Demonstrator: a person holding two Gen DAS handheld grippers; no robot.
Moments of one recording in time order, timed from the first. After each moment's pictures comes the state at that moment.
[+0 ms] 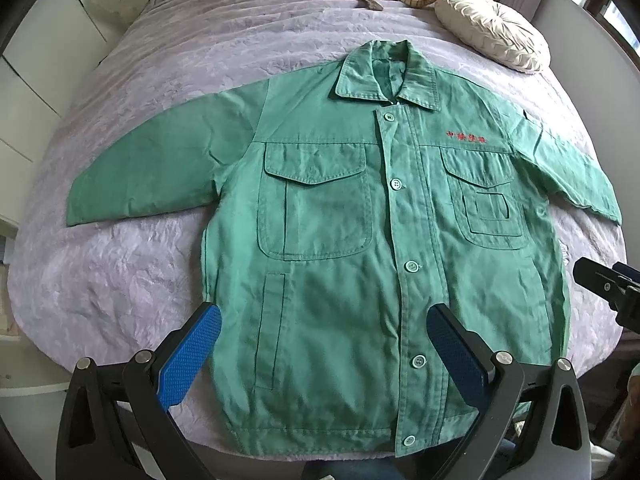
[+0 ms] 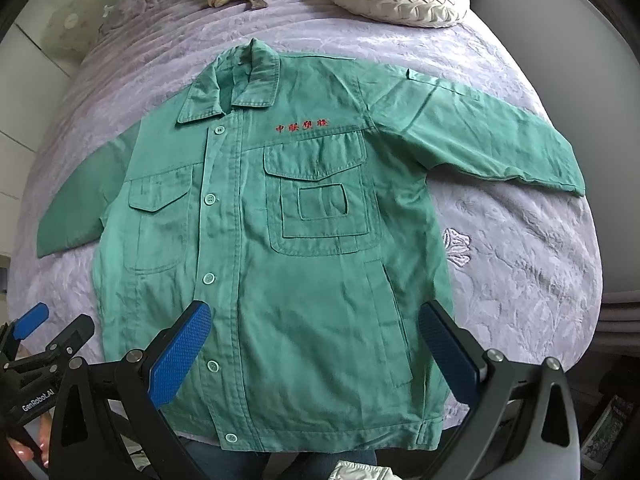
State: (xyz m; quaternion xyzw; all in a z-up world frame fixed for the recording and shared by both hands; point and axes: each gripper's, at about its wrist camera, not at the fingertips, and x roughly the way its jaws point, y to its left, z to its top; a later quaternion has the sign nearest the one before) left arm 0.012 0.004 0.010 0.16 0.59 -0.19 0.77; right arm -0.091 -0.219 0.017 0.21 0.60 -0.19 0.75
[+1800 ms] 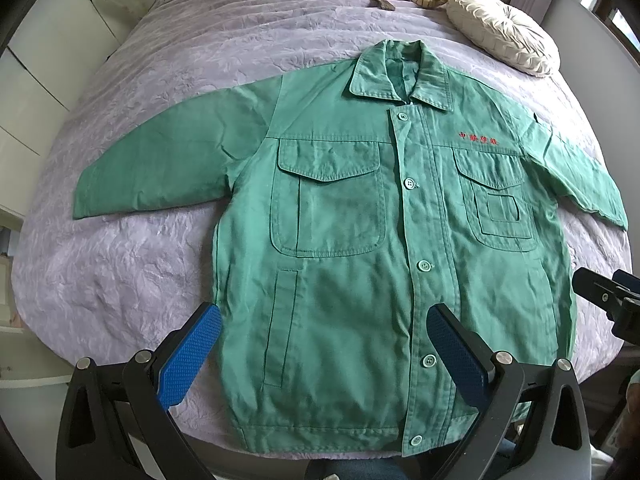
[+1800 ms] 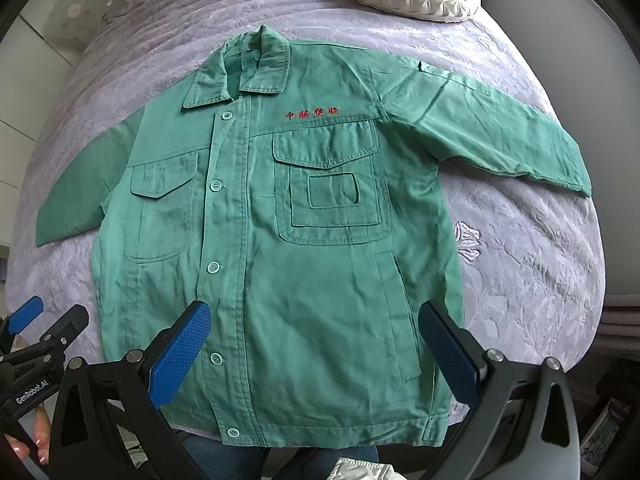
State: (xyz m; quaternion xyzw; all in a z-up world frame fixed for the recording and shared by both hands) left arm 0.024 0.009 0.008 0.16 0.60 -0.18 0.77; right arm -0.087 -0.206 0.009 0.21 0.61 -0.19 0.74
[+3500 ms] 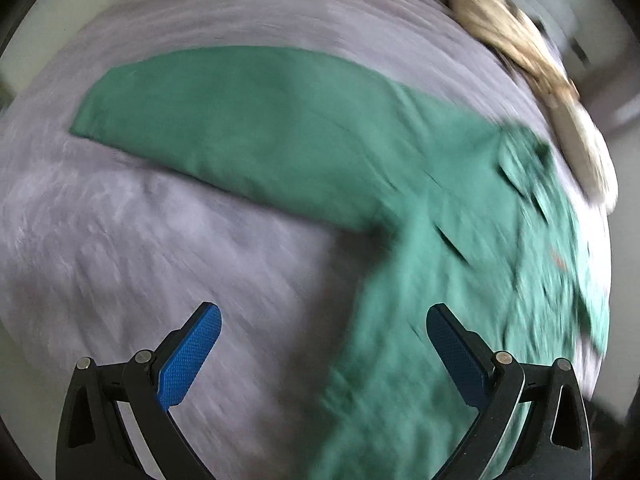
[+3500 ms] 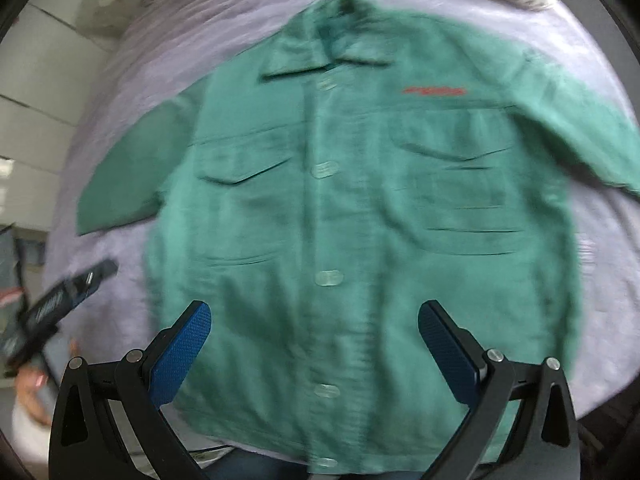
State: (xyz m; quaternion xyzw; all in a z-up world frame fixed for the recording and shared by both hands) left arm 0.167 0.172 -0.078 -0.05 0.62 -0.10 0.77; right arm -0.010 -0.125 -0.046 0.27 0.62 -0.06 0.73
